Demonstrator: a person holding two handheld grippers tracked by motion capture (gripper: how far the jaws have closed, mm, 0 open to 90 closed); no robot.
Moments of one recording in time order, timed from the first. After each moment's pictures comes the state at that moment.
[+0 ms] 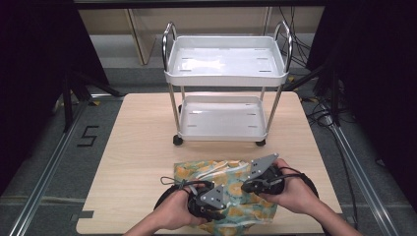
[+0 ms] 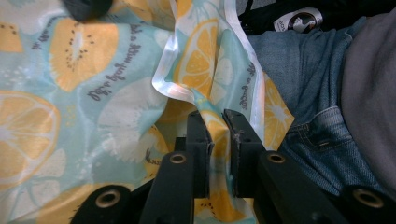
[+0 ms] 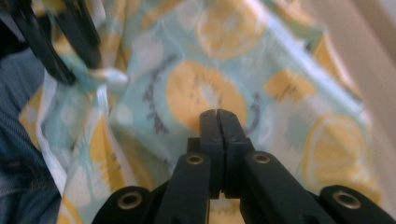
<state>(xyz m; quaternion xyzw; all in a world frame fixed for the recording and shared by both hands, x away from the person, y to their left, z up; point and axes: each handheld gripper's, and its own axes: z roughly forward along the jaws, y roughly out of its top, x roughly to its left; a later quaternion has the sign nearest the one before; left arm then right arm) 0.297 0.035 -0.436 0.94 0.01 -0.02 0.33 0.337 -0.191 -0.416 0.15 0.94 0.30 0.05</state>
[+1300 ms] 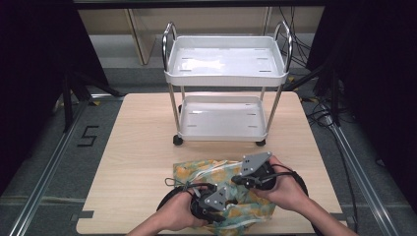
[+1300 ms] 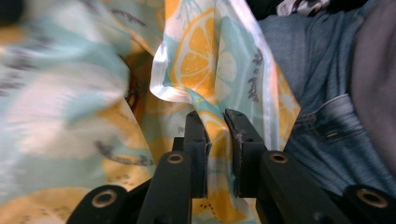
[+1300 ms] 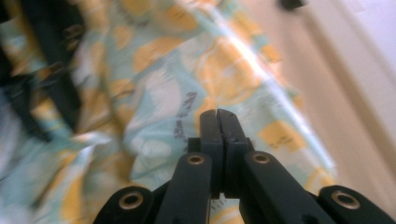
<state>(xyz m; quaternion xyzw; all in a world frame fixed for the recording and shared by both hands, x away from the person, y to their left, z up) 0.298 0.029 -0.444 0.95 -0.01 -0.01 0.31 0.347 -0.169 -0.414 0.13 0.93 0.33 0.11</state>
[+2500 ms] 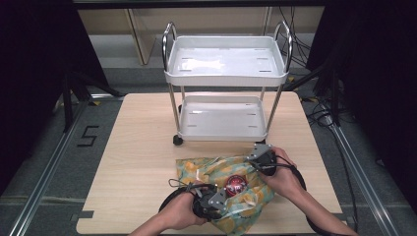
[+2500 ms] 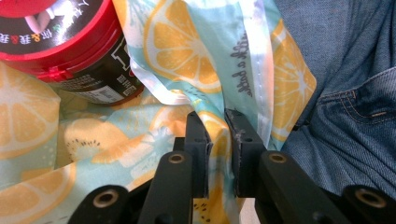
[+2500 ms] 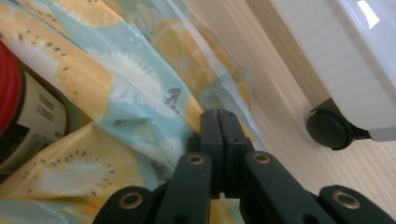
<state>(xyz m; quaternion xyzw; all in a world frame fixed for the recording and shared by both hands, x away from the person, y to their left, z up) 0.307 0.027 -0.465 0.96 0.00 0.01 0.27 0.401 -0.202 -0.466 0.25 0.92 0.22 0.22</state>
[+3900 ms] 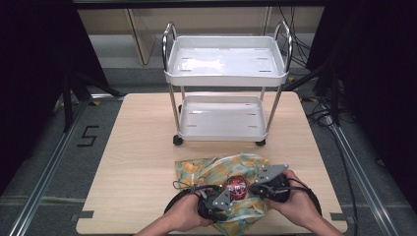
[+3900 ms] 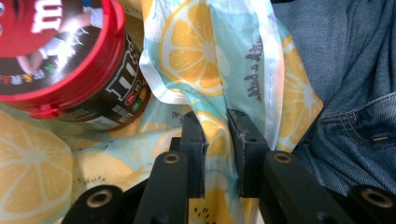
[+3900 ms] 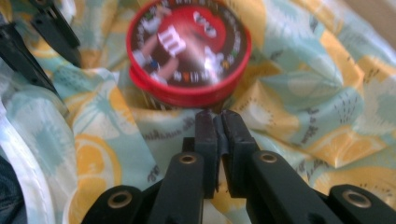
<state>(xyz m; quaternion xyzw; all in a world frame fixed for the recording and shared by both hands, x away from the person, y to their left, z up) 0.305 0.016 -0.468 0.96 0.00 0.01 0.28 0.324 -0.212 -0.453 0.24 0.92 0.30 0.11</state>
